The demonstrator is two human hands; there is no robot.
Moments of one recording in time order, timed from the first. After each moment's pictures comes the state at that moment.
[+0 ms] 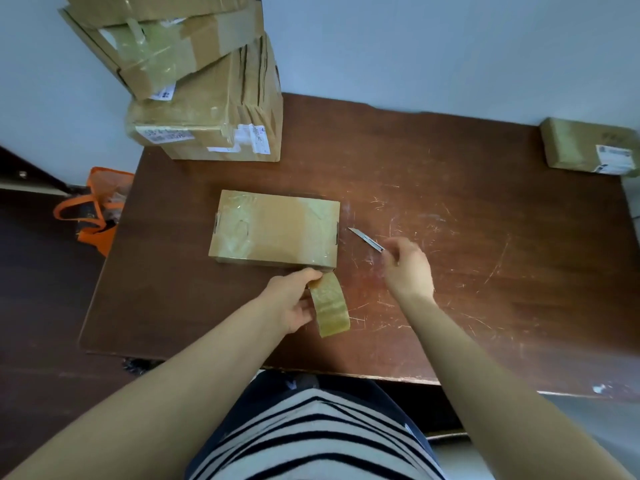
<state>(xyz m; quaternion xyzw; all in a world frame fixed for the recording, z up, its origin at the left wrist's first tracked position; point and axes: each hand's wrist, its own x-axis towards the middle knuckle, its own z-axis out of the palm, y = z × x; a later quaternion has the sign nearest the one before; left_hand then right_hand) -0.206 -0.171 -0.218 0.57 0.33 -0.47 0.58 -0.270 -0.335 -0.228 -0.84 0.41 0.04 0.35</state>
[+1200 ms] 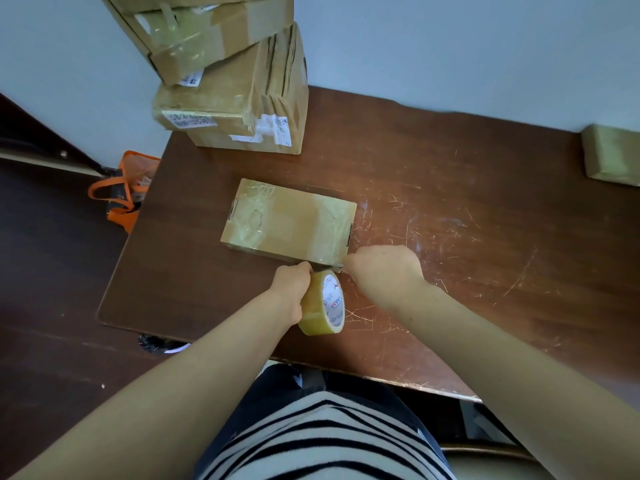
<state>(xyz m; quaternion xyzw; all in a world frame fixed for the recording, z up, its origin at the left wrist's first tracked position) -0.204 -0.172 -0.236 0.66 0.35 -0.41 0.53 -0.240 -0.303 -0.188 -0.96 -0.02 0.27 -0.04</state>
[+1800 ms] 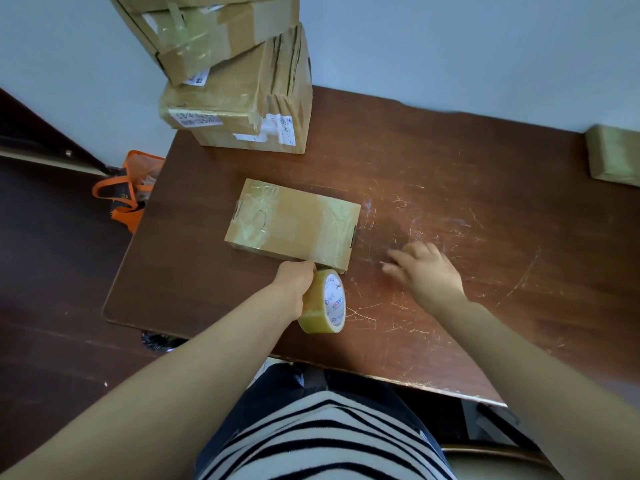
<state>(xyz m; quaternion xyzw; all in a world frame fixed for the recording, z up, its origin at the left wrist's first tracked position) -0.200 -0.170 -0.234 0.69 0.31 -0.42 0.51 -0.280 -0.366 -0.240 -0.96 0.14 0.17 0.14</state>
